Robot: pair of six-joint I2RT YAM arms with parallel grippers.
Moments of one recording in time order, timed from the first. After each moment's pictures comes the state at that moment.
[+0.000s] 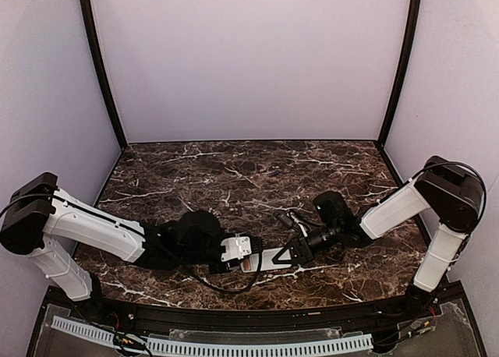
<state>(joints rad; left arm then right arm) -1.16 1.56 0.69 0.22 -0.12 0.51 0.78 1.74 0.60 0.42 -0.88 0.32</state>
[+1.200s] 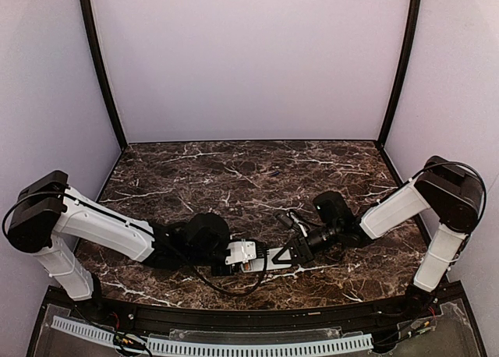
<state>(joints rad) -1.16 1.63 0.74 0.16 -0.11 0.53 0.79 1.74 0.60 0.41 -0.88 0.32</state>
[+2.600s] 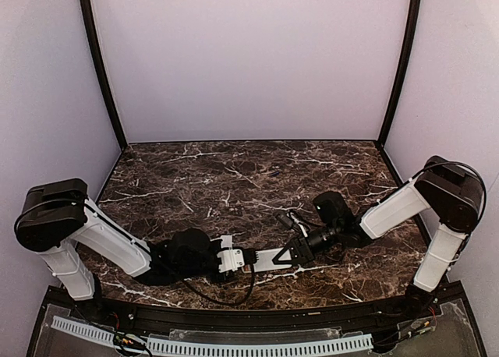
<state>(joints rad) -1.16 1.70 0.50 0.70 -0.10 0.52 0.78 1.74 0.60 0.40 -0.89 0.31</state>
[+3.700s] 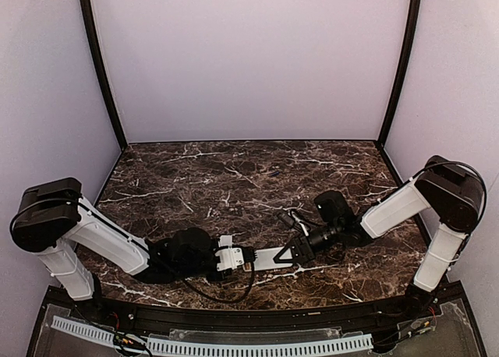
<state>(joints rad) -1.17 1.66 0.51 0.59 -0.16 0.53 0.77 1.74 0.60 0.40 -0.89 0.31</state>
